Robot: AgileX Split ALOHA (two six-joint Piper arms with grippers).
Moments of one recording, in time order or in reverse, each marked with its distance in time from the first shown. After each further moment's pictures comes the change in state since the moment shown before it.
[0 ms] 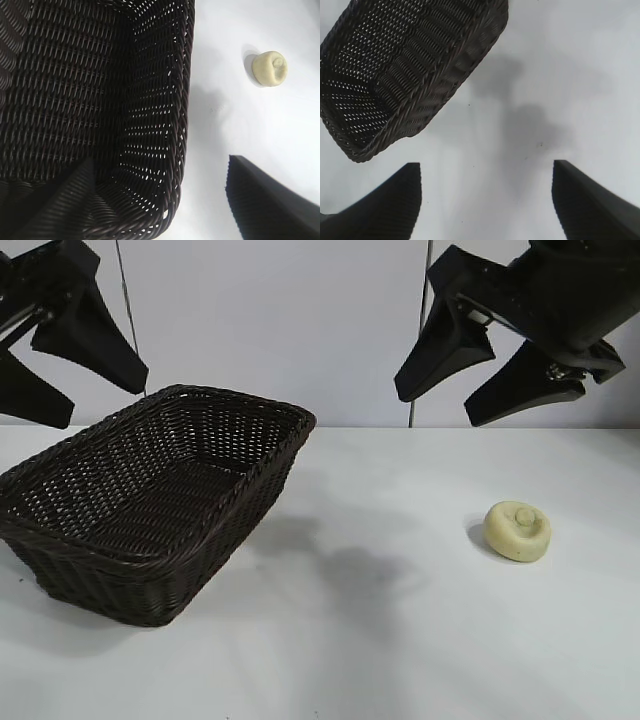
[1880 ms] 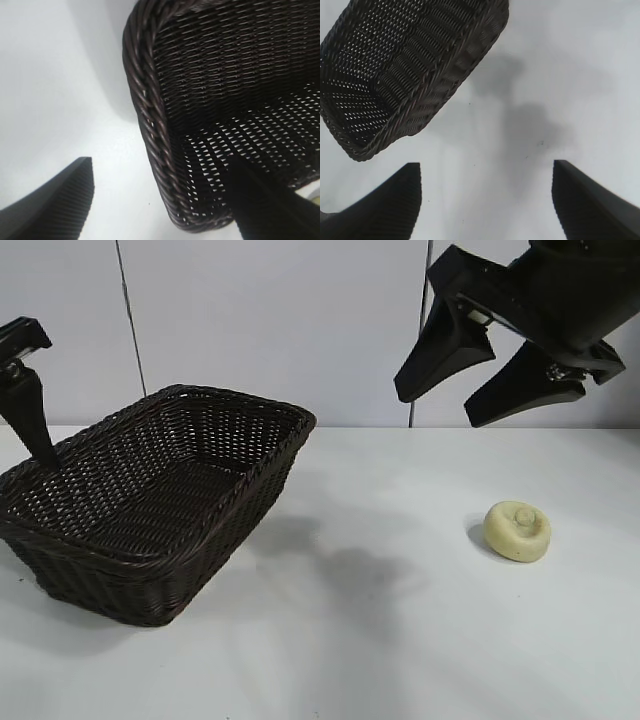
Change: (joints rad) left arm 0.000 0.071 -0.001 0.491 0.150 -1.419; right arm 0.000 0.000 0.000 0.000 0.004 0.002
